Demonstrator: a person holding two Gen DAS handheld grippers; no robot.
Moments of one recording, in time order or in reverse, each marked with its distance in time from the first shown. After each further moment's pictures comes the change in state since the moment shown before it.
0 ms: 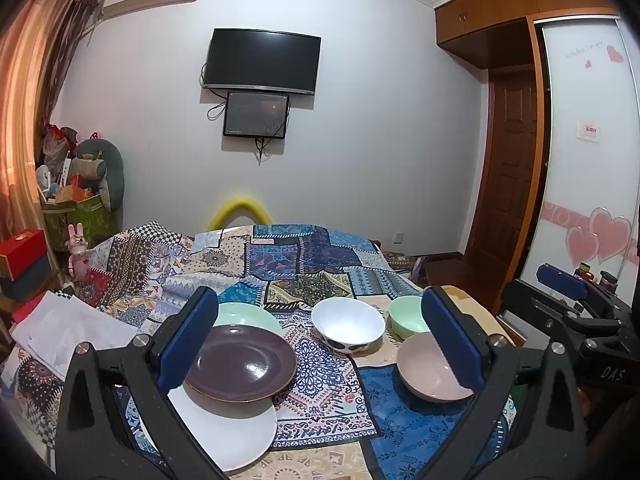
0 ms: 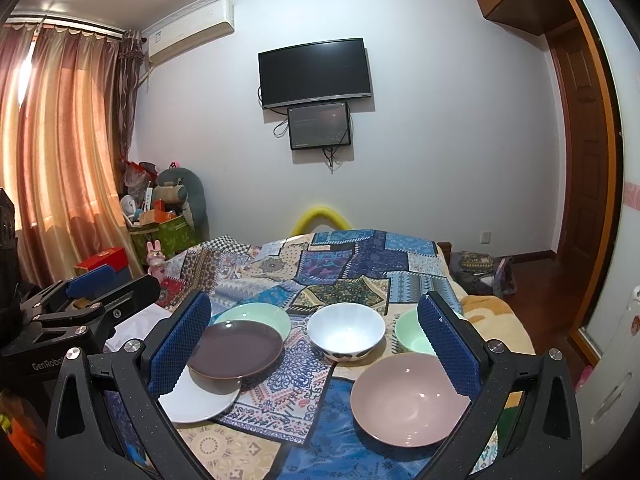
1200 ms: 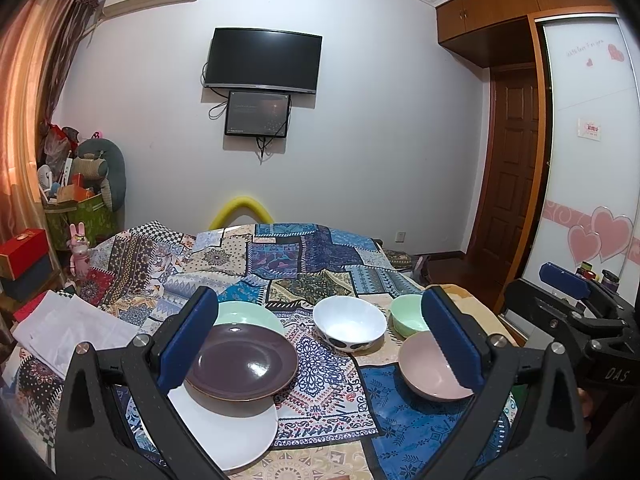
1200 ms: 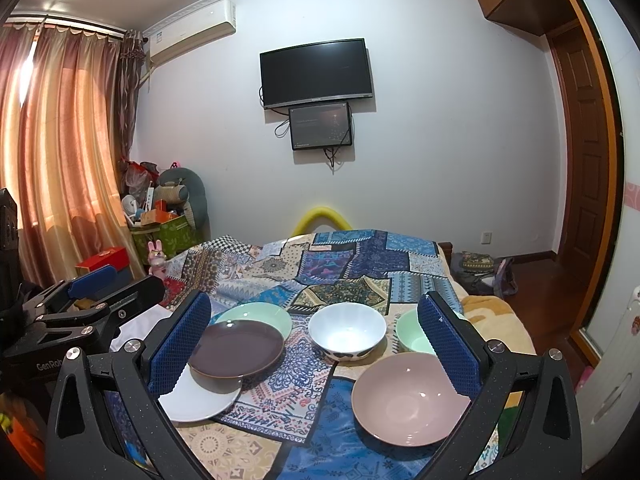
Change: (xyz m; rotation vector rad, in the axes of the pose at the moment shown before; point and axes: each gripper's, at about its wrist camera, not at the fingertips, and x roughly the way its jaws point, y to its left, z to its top) left arm 0.001 0.000 -0.004 0.000 0.001 0.005; right arm -0.001 -0.001 0.000 -0.001 -0.001 0.001
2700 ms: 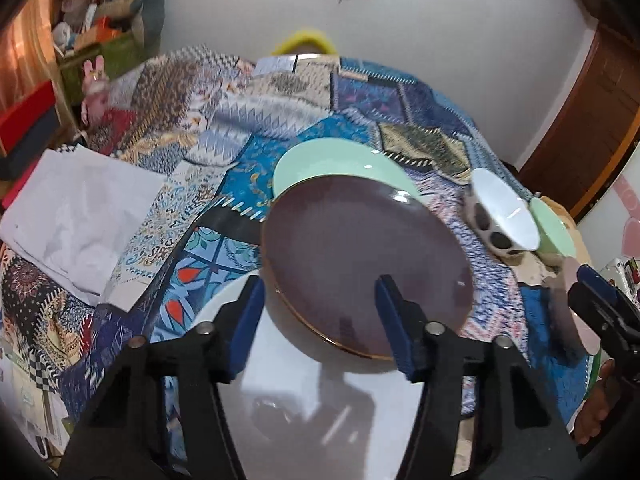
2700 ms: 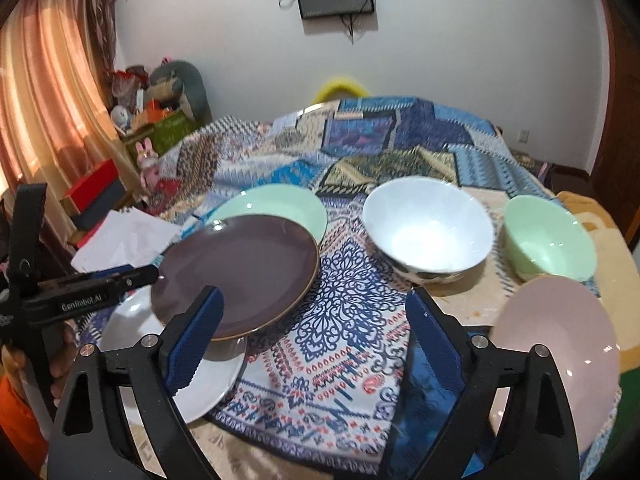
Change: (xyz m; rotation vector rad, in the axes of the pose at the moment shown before) left arm 0.177 0.190 -0.101 -0.222 0.584 0.115; right arm 0.176 0.038 -0.074 0.042 0.455 0.061
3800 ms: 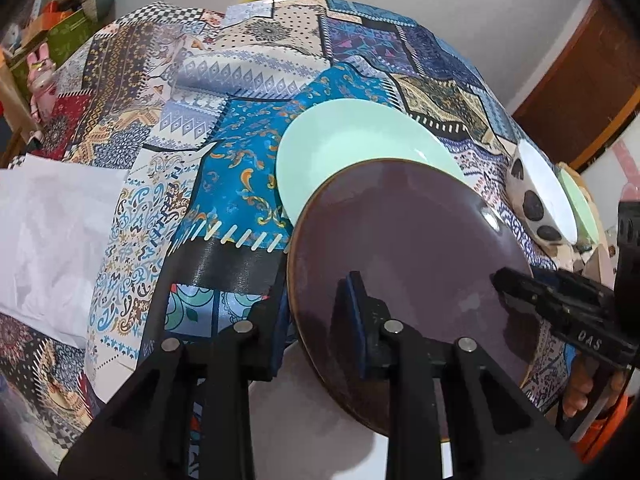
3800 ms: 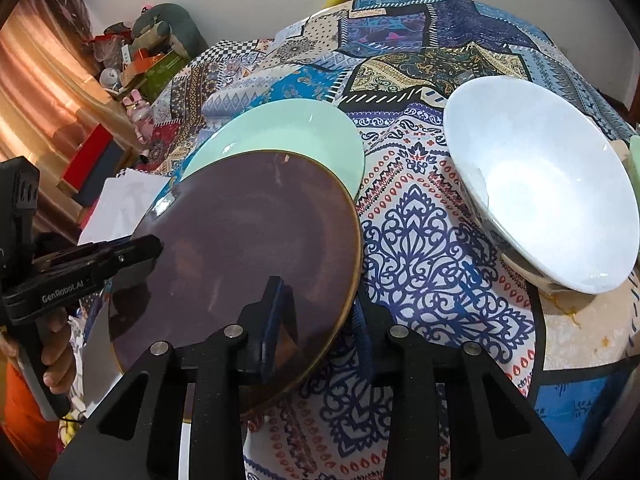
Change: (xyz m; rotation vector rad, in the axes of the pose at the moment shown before) left arm 0.087 0.027 0.049 0.100 0.216 -0.071; right arm 0.105 -0.004 0.008 0.100 0.315 0.133
